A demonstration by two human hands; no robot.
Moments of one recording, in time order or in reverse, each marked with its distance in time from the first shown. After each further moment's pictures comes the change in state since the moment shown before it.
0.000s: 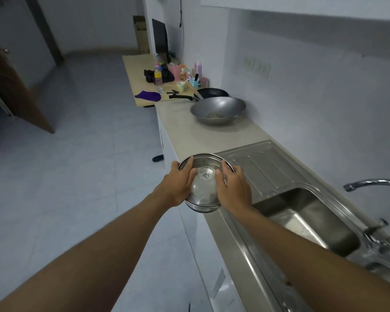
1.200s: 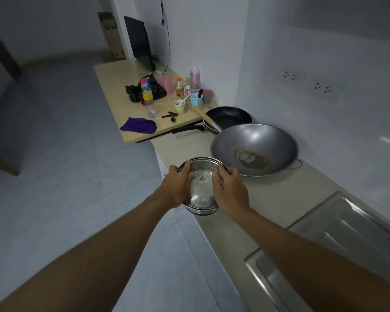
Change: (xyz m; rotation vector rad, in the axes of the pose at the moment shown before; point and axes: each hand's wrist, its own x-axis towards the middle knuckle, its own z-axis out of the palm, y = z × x) left_hand 0.485 -0.187 -0.140 0.086 -0.168 0.053; right_hand 0.449 -0.089 0.249 -0.018 0.013 0.135
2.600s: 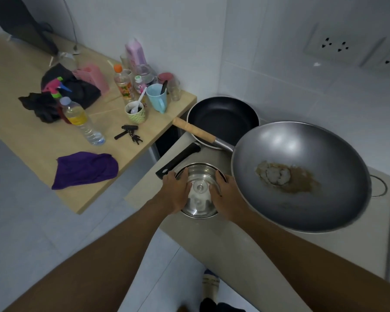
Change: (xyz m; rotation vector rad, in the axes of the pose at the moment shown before) left_hand 0.418 -0.155 -0.016 0.199 -0.401 0.246; right_hand 0.303 0.005 0.200 0.086 -0.085 0.386
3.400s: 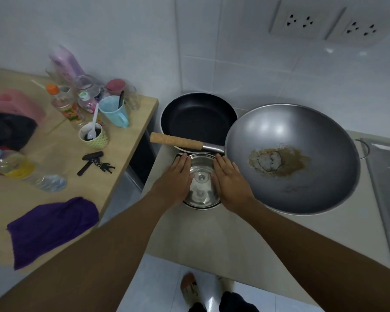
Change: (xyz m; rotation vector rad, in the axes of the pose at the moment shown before) left_hand 0.112 -0.019 -0.035 0.423 -0.056 0.556; right_hand 0.052 -0.014 0.003 -0.462 0.140 0.097
